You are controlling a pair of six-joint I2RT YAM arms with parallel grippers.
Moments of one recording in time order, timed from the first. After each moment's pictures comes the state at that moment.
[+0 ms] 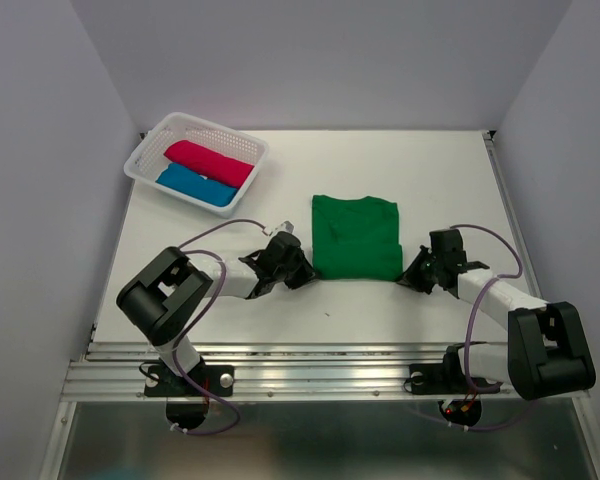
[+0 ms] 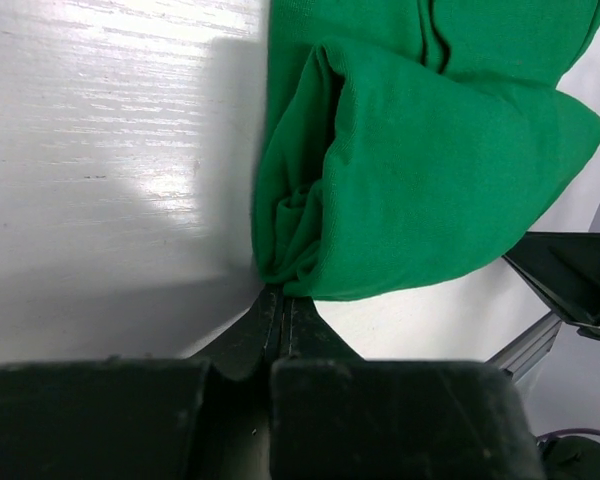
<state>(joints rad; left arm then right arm) -0.77 1.65 0.66 0.26 0.05 -1.10 0.14 1.24 0.48 -0.22 -0.18 0.79</state>
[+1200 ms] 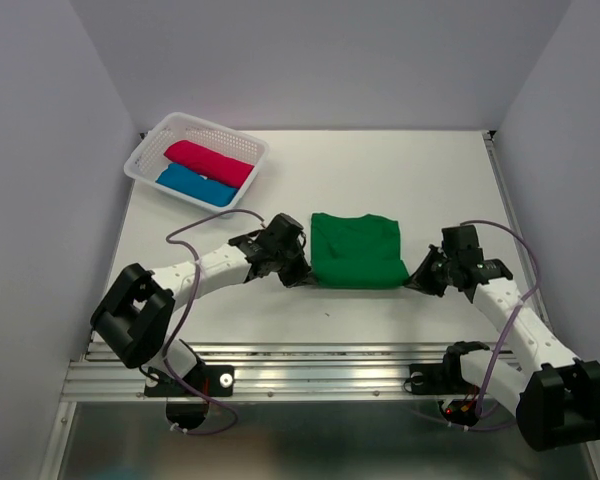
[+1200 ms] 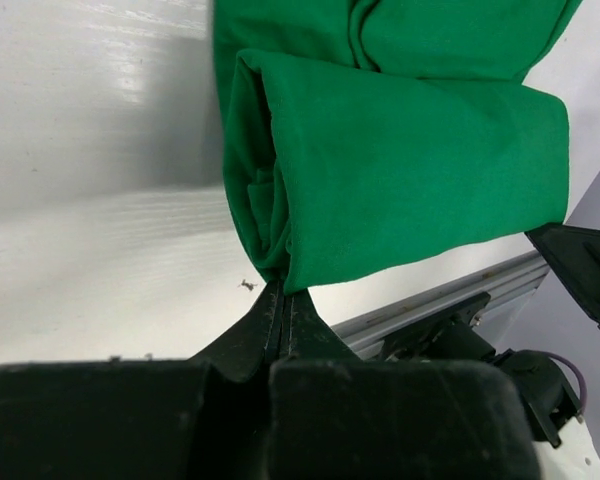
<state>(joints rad) -0.77 1.48 0.87 -0.33 0.15 -1.12 0.14 0.98 0.60 -0.63 -0.21 0.74</state>
